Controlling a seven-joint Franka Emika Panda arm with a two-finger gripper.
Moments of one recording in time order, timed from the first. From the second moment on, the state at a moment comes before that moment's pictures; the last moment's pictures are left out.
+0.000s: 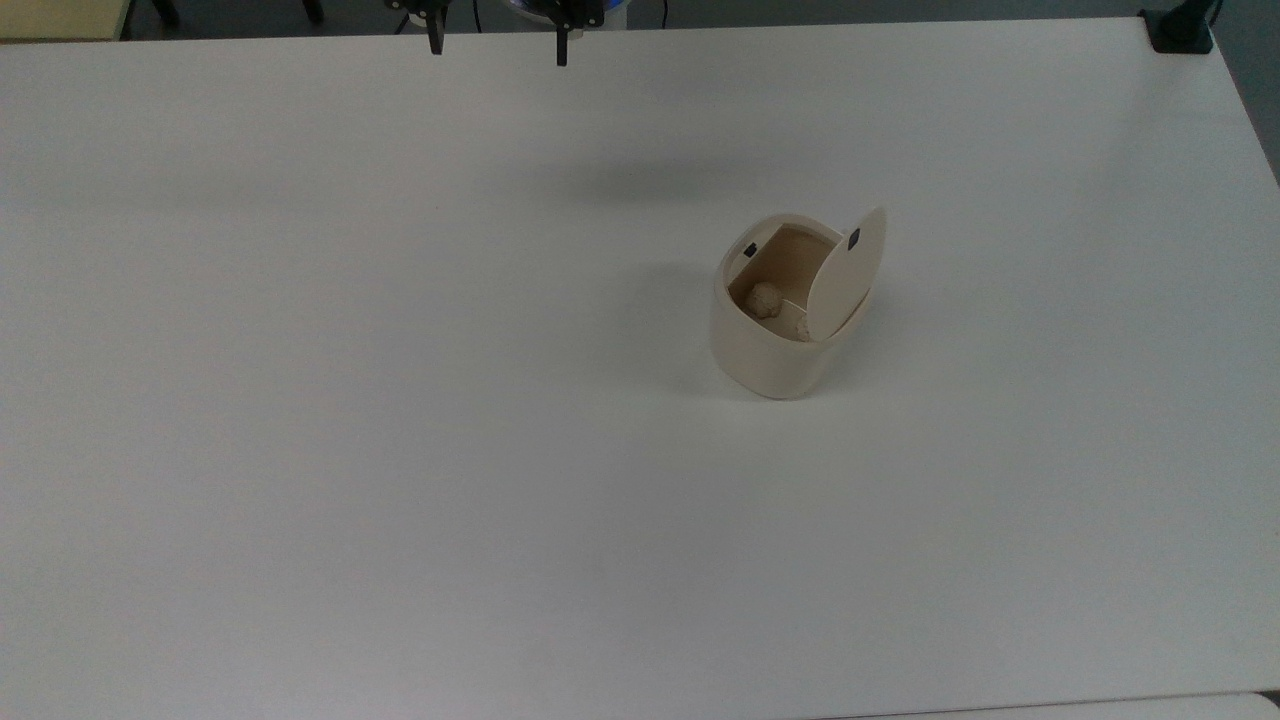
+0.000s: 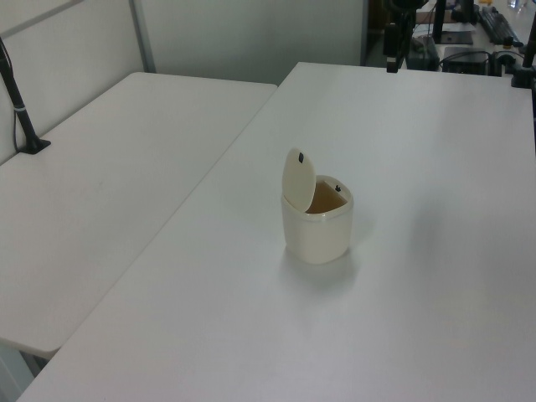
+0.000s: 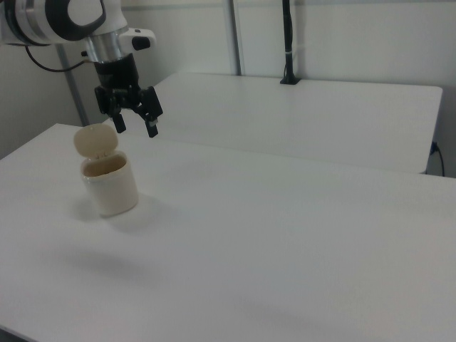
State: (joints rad) arm 0.04 0.03 0.01 -1.58 -0.08 1.60 0.06
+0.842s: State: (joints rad) arm 0.04 0.03 0.01 -1.58 -0.08 1.60 0.06
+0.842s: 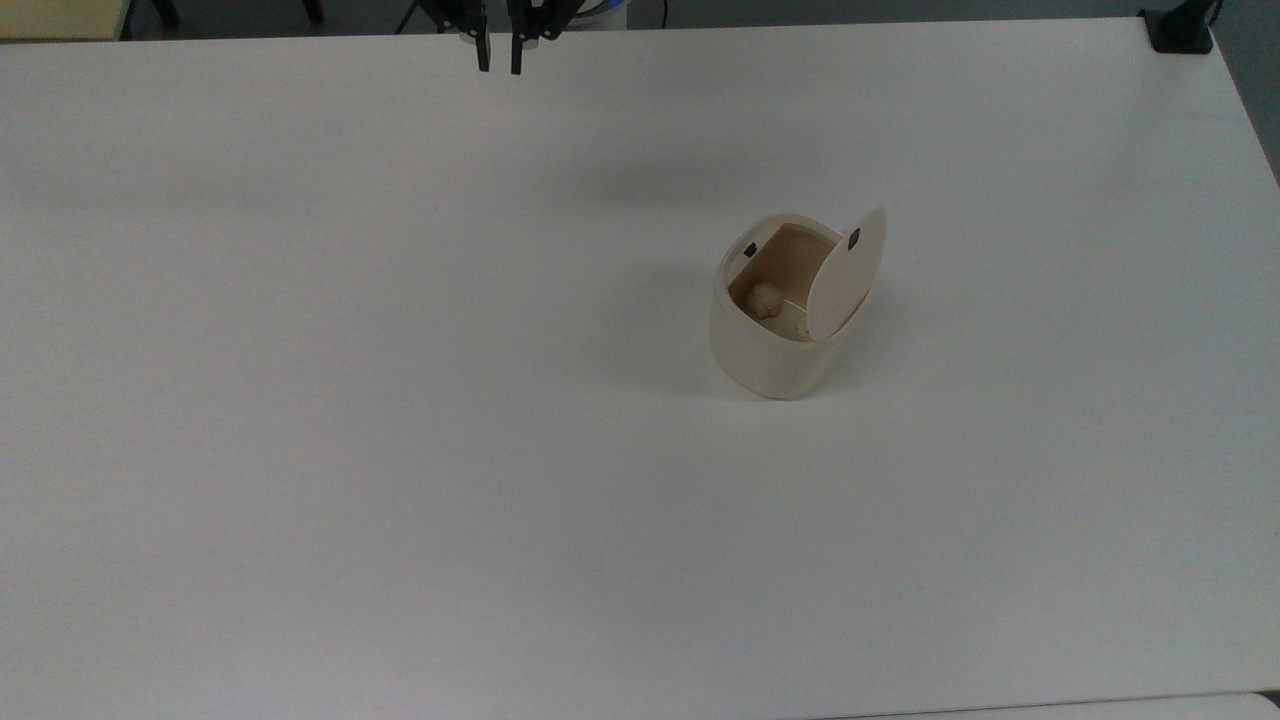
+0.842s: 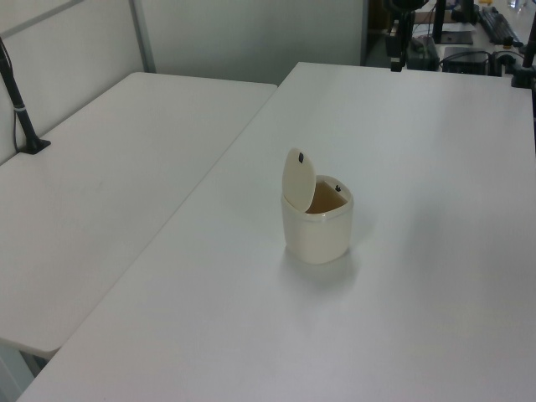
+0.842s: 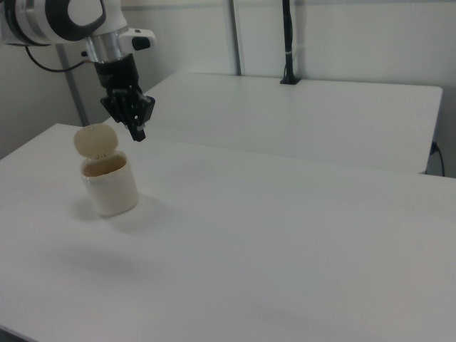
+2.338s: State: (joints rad) arm 0.15 0.09 0.04 -1.59 -0.03 1.70 0.06
